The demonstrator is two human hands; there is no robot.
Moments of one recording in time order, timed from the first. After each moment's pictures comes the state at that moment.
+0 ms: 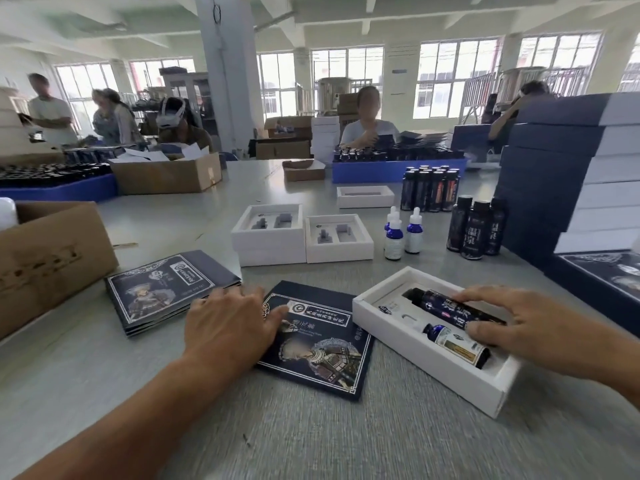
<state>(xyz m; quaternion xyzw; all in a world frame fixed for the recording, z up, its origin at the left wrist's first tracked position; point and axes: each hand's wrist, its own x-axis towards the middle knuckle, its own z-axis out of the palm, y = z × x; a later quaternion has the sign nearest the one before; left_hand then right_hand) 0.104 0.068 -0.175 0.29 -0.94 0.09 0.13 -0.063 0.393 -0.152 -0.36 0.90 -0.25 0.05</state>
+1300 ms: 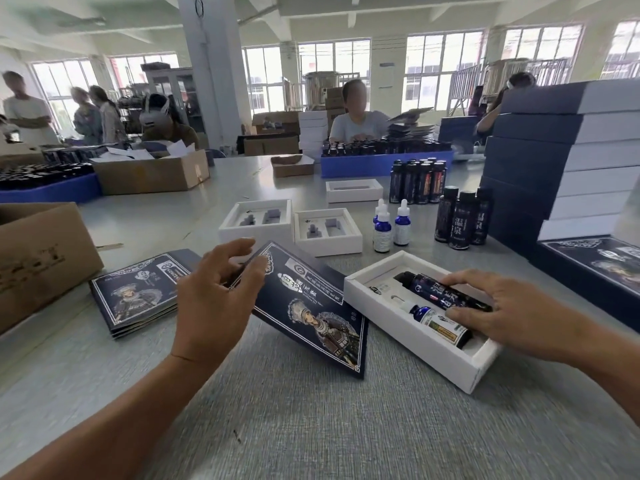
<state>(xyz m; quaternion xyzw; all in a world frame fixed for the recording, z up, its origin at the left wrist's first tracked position) 0.103 0.076 -0.167 0.12 -0.77 -0.43 0.46 -0.060 0.388 -0.152 -0.33 0.91 -0.24 0.04</state>
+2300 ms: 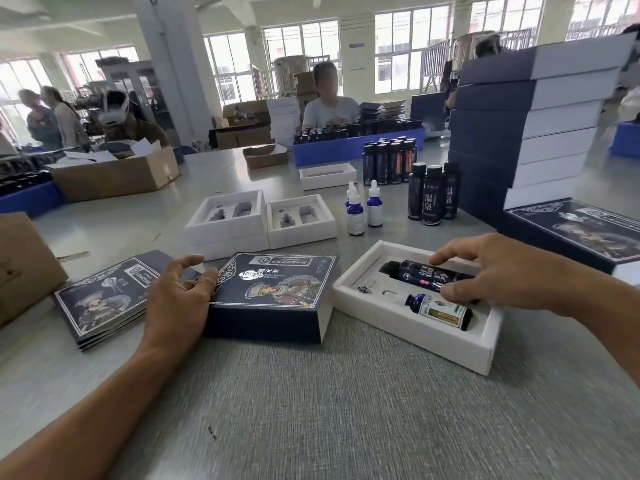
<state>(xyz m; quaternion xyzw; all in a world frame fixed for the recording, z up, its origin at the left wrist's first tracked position) 0.078 0.021 -0.200 0.22 -0.78 -0.44 0.38 -0.067 0.410 -0.137 -0.28 0.92 -0.28 0.09</state>
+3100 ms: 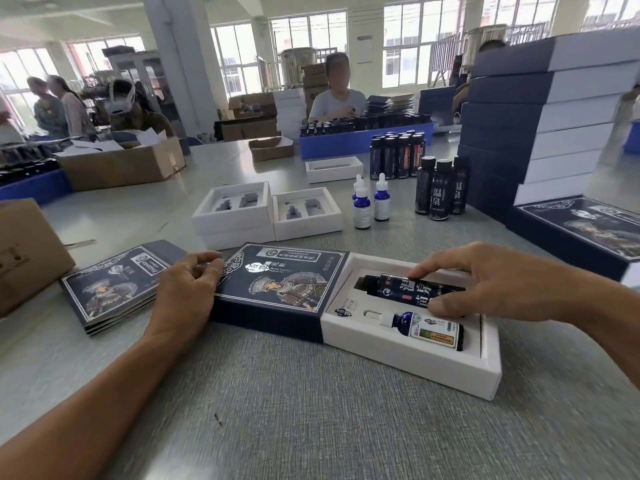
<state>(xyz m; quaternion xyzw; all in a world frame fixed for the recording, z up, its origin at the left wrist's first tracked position) 0.079 0.025 -0.197 0.22 -0.80 -0.44 0.35 -0.047 0.398 -0.135 -0.38 0.86 -0.28 0.18</state>
